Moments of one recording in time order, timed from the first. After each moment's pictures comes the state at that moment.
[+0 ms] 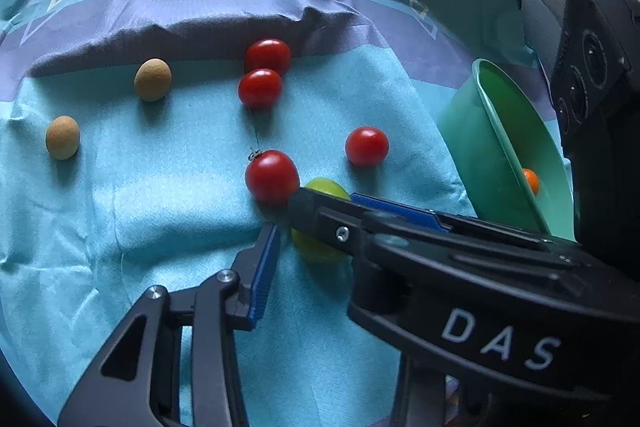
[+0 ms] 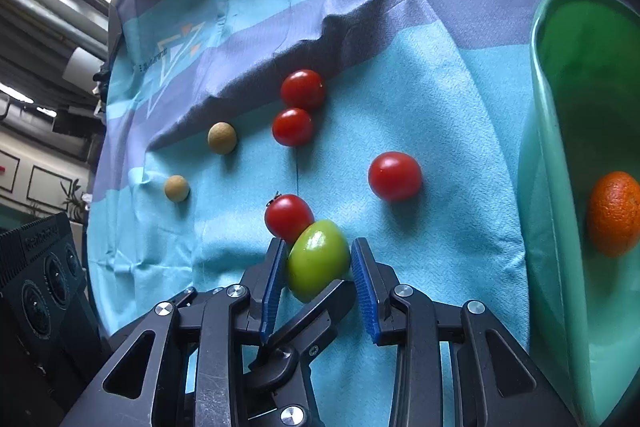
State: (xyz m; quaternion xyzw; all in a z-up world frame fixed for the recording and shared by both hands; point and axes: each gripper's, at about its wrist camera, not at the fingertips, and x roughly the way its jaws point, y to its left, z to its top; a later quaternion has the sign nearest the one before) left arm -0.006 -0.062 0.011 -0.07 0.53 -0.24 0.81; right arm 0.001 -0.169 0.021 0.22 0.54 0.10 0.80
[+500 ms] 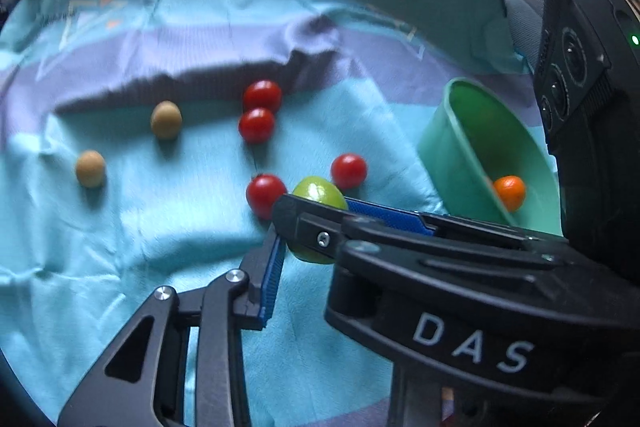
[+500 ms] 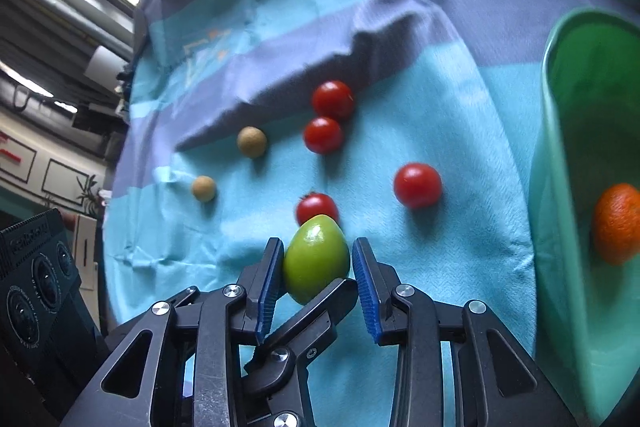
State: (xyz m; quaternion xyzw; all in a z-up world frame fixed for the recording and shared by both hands) left arm -0.026 -0.061 0.048 -0.05 0.48 -0.24 0.85; right arm -0.009 -0.167 0.042 0.22 0.51 0.14 0.82
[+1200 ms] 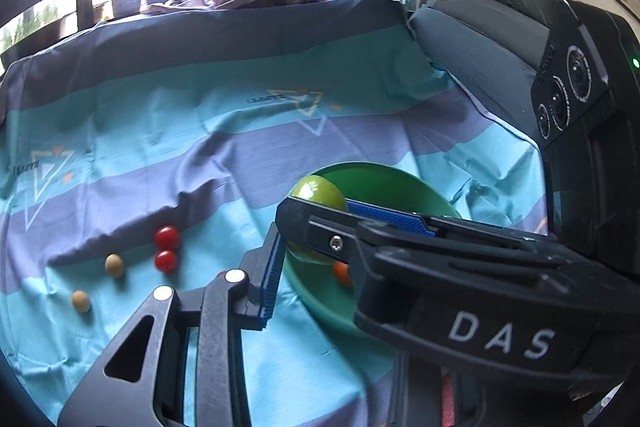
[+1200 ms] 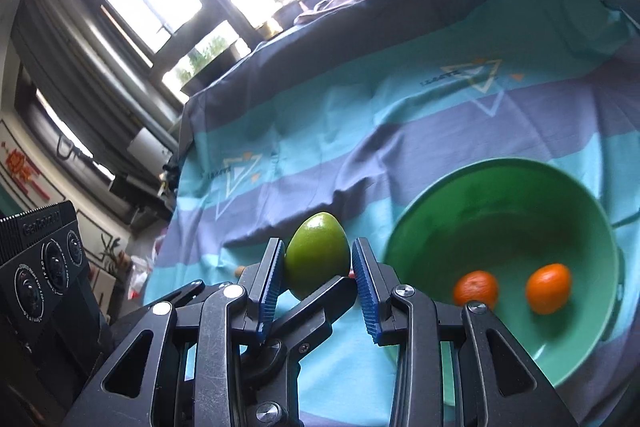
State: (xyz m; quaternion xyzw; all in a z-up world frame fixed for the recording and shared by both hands) left arm -0.056 -0.159 0.140 0.03 0.35 -0.32 0.88; right arm -0.069 -0.266 0.133 0.25 0.34 0.12 0.90
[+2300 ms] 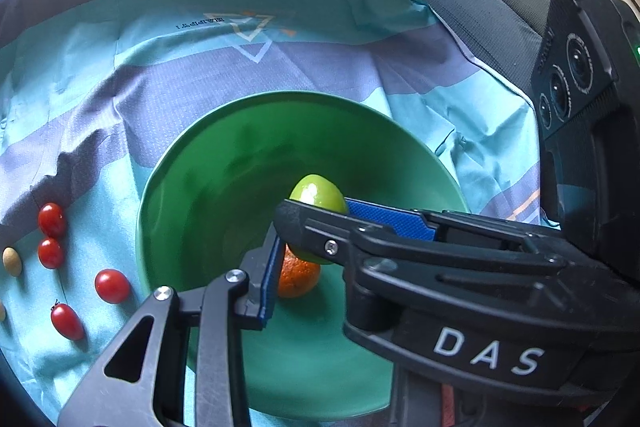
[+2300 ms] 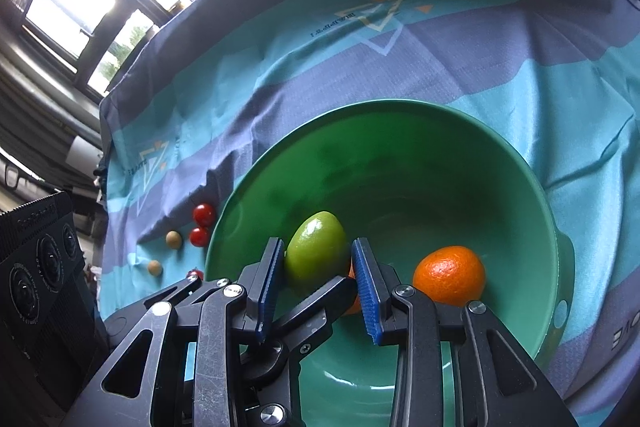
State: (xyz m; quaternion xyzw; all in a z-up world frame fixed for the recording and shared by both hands) left arm -0.022 -0.238 0.075 0.03 0.46 -0.37 0.81; right arm -0.047 -0.342 0.067 0.28 0.44 0.04 0.85
